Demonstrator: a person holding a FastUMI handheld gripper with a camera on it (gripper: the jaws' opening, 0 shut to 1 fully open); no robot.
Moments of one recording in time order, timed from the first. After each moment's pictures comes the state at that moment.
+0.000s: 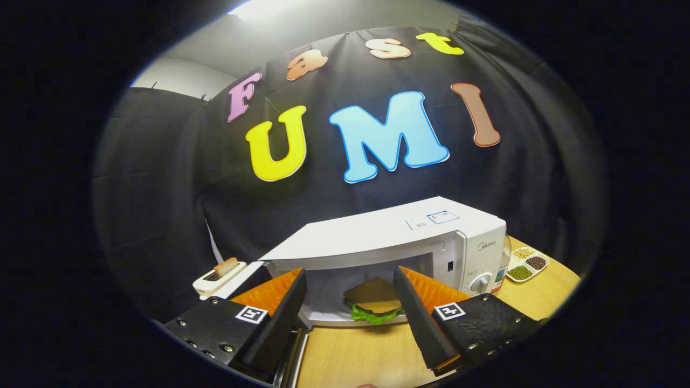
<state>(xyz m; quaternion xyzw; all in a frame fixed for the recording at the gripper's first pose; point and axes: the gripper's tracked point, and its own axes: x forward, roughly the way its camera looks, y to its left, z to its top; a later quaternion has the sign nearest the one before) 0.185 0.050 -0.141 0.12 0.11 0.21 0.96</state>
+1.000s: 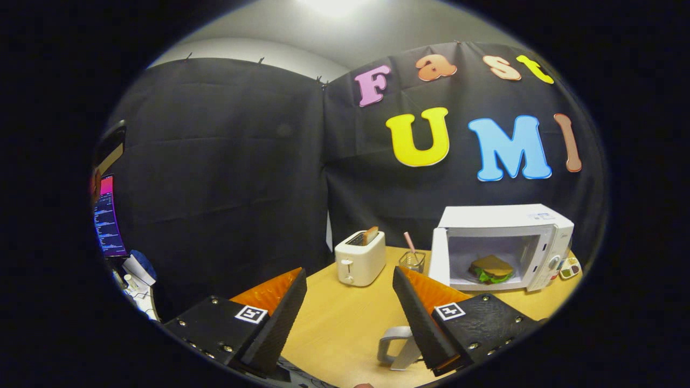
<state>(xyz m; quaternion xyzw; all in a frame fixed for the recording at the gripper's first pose) -0.091 0.220 -0.107 0.04 0.12 0.45 0.89</state>
